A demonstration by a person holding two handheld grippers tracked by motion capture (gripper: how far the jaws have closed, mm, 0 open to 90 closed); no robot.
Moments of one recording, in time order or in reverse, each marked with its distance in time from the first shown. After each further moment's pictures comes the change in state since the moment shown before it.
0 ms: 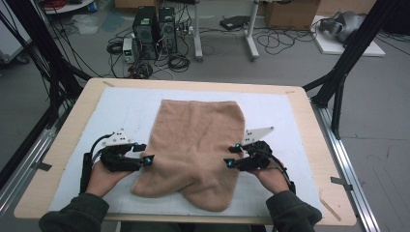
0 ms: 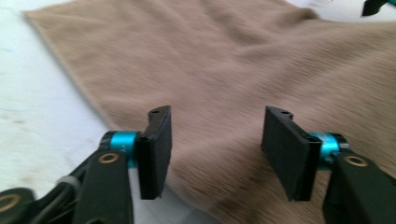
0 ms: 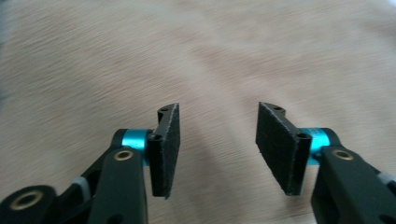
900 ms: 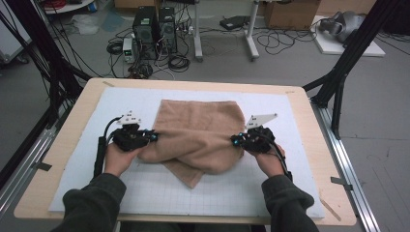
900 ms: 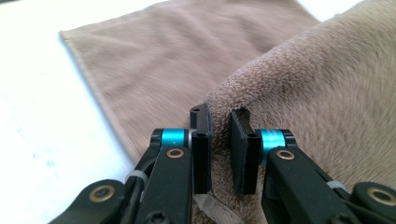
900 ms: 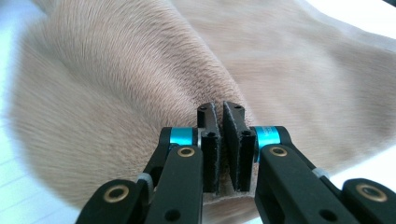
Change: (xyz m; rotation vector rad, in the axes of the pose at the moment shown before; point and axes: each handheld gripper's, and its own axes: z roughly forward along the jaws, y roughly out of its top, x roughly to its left) left arm 0.045 0.040 0.050 0.005 0.180 -0.098; right arm -0.049 0.011 0.001 -0.008 -0.140 0.060
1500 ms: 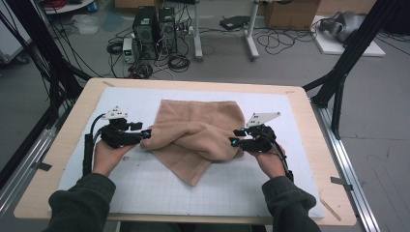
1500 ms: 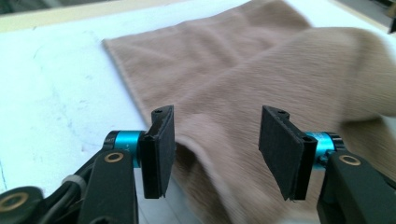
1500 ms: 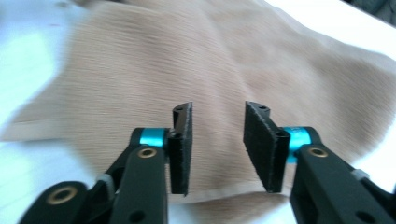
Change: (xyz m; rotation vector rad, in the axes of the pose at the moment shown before) left arm 0.008 0.000 -0.041 -0.054 -0.038 -0.011; right arm 0.012 0.008 -0.013 -0.053 -0.004 0.004
